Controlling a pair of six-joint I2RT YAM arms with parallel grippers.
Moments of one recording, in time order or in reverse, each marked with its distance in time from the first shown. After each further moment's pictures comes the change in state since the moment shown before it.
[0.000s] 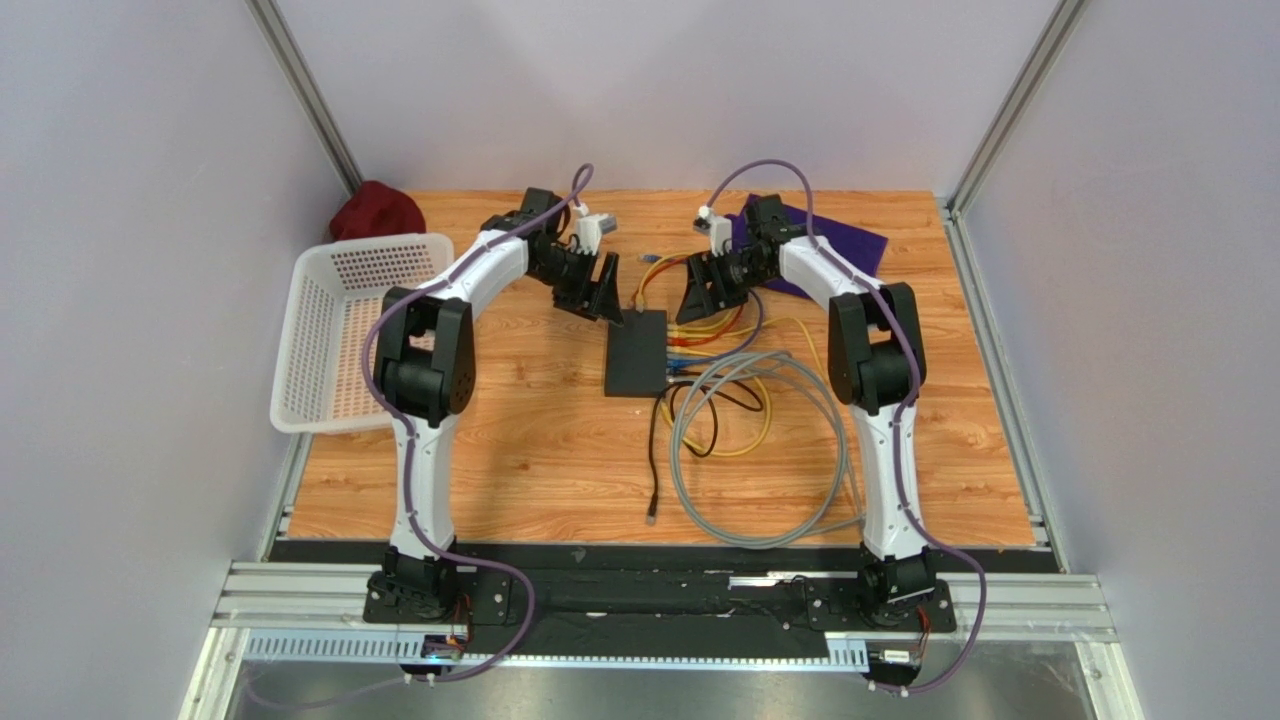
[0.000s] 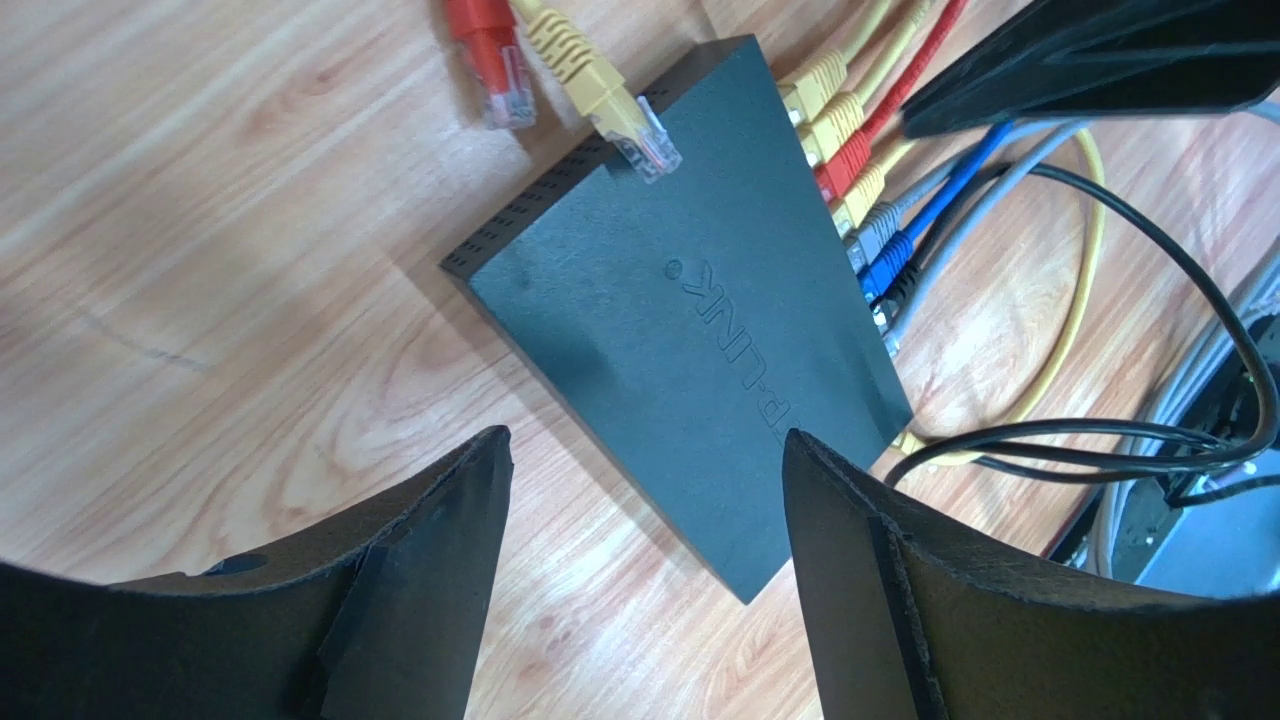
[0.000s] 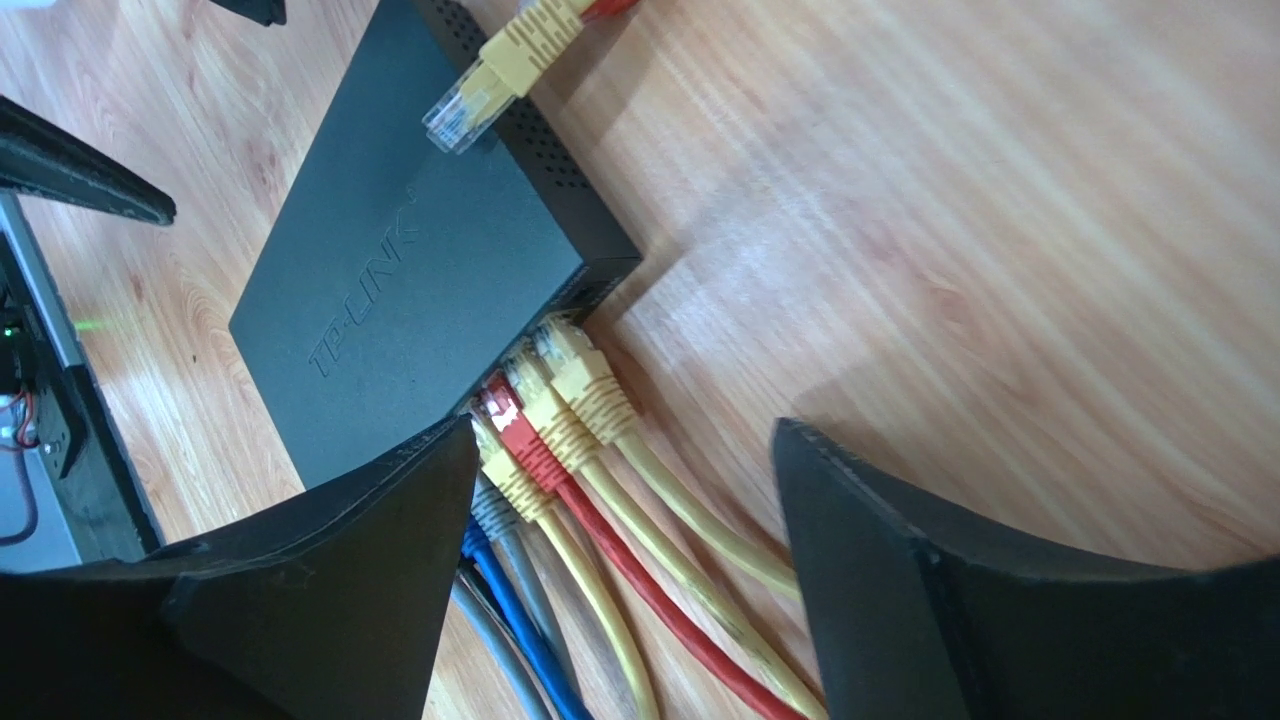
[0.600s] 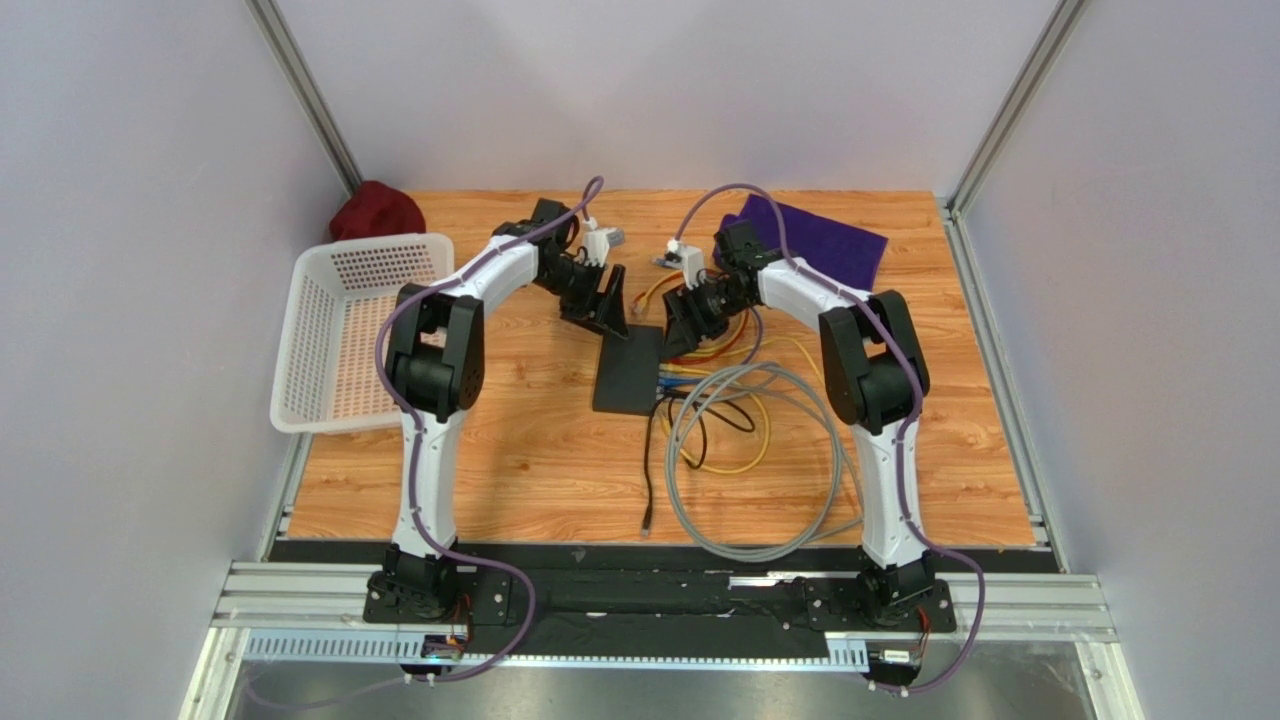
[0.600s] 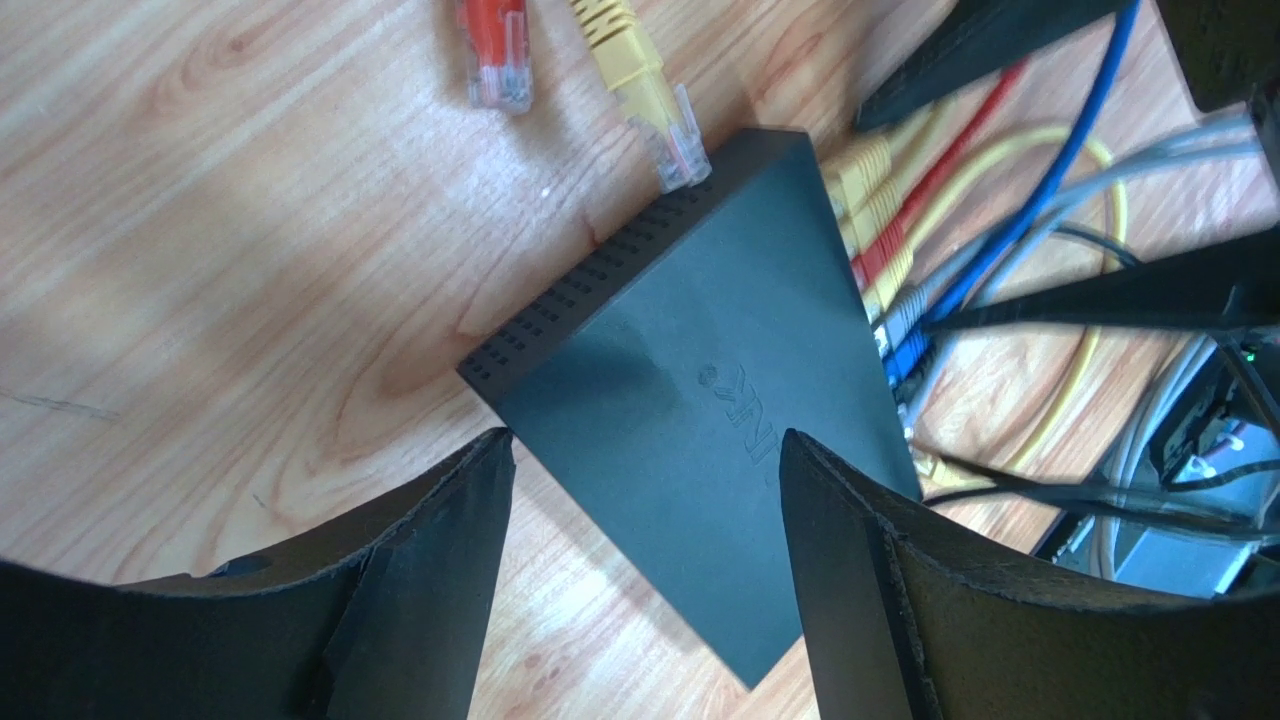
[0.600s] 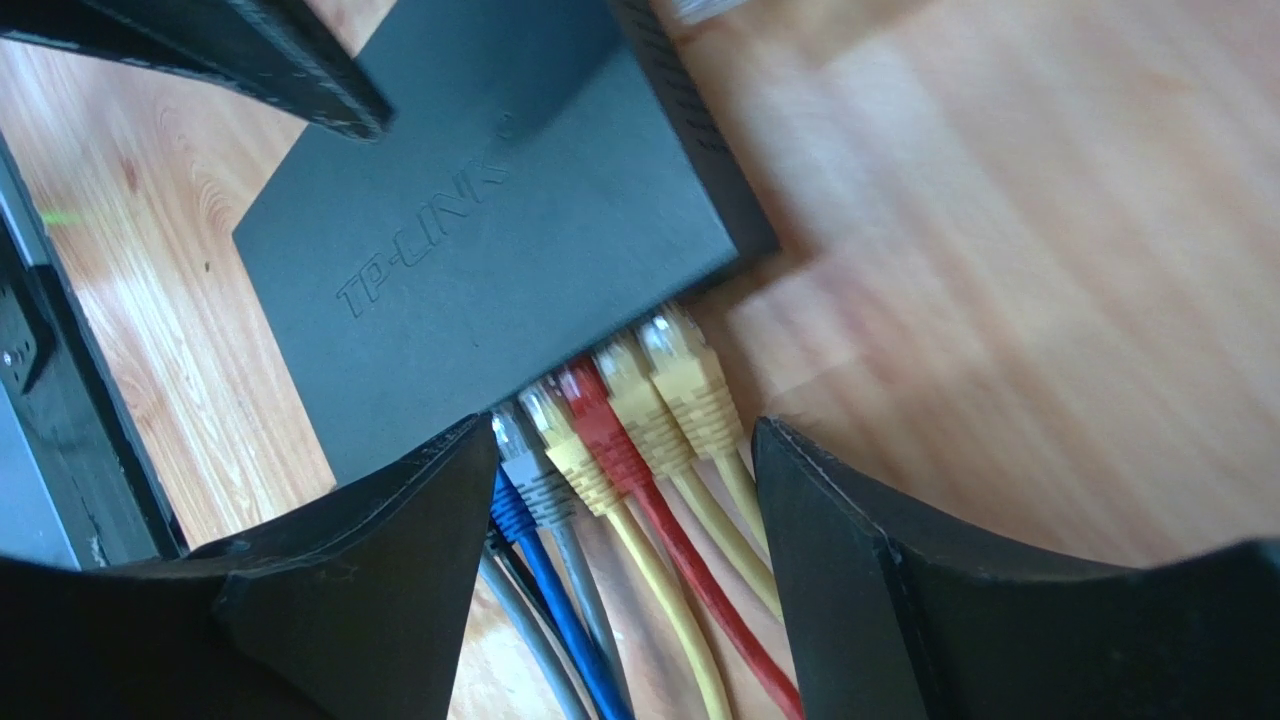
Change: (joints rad) left arm -0.021 0.060 0.010 -0.013 0.020 0.002; right arm 0.101 -0.137 -0.248 0.074 0.037 -0.041
